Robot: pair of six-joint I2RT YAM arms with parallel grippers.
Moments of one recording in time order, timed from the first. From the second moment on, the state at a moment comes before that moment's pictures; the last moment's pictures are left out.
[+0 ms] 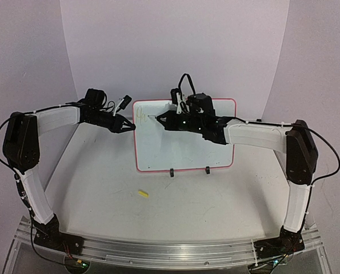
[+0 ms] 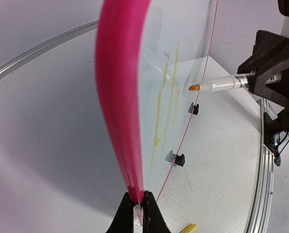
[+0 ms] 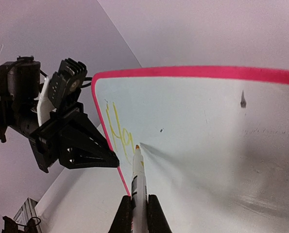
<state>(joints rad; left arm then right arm) -0.32 1.84 1.46 -0.36 0.80 0.17 0.77 1.97 1.57 0.13 -0.14 0.47</state>
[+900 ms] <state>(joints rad) -0.32 1.83 1.46 -0.37 0.80 0.18 0.77 1.98 1.60 0.12 -0.12 0.47</state>
